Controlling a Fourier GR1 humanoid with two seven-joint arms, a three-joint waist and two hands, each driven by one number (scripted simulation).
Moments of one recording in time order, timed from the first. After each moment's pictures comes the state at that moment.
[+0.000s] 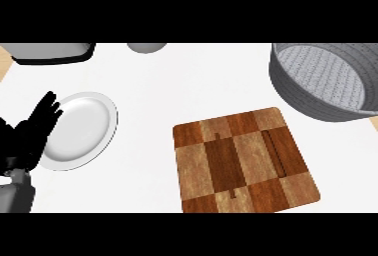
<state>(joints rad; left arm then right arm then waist) -0.13 0.35 0.14 -1.42 0.14 0.01 0.21 0.52 -1.17 0.32 -1.67 -0.09 -0.03 -1.10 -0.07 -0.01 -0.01</state>
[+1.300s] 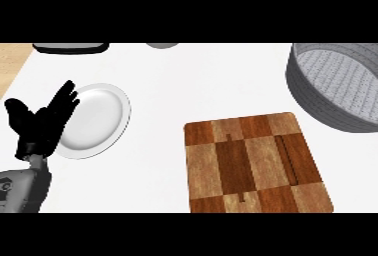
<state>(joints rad) -0.22 0.31 0.10 -1.40 0.11 -0.01 0.24 0.49 -1.38 -0.43 -1.93 -0.72 -0.02 -0.44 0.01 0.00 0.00</state>
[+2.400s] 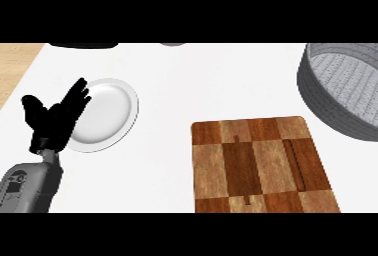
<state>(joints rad) -0.27 0.28 0.09 -1.34 0.09 -0.03 0.21 -0.32 -1.13 0.07 -1.14 -0.41 0.05 -0.48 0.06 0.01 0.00</state>
